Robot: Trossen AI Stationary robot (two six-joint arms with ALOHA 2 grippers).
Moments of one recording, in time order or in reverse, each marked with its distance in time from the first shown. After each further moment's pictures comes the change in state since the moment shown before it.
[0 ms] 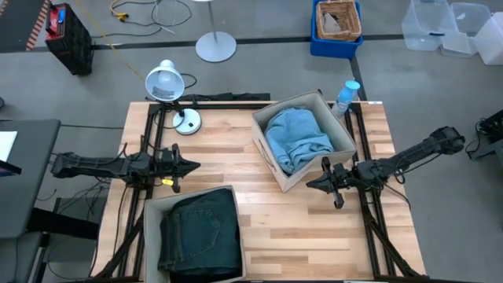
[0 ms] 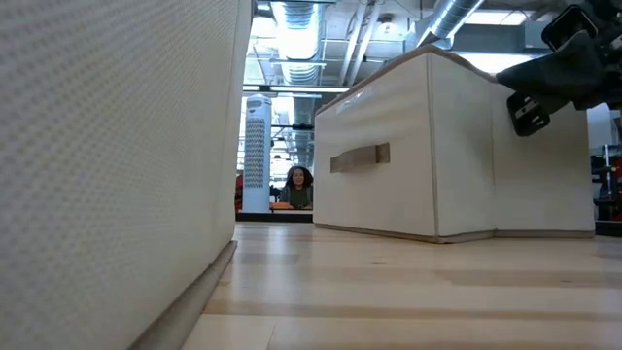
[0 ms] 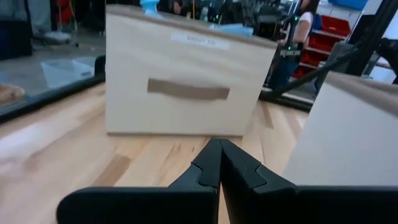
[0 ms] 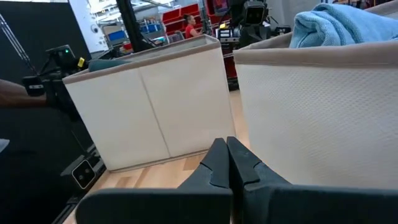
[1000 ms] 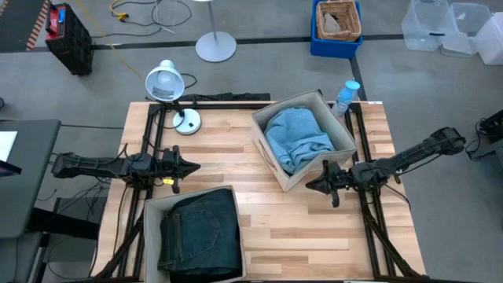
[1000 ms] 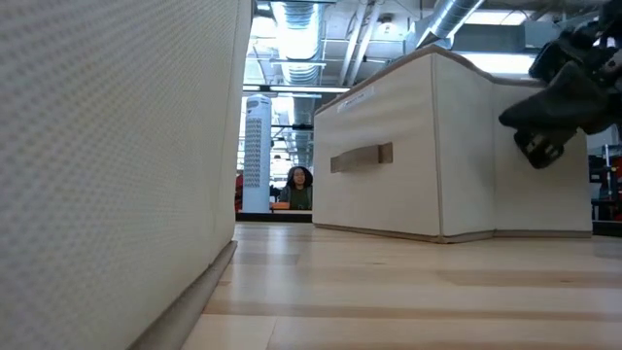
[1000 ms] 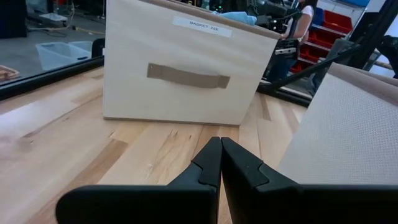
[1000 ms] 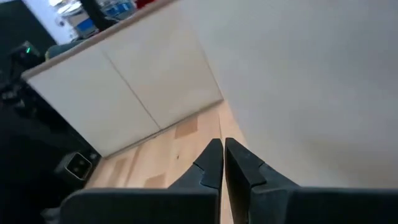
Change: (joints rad) left arm 0.000 -0.004 -0.005 -0.046 0.013 -0.055; right arm -0.013 0.000 -0.001 -0.164 0.023 0.232
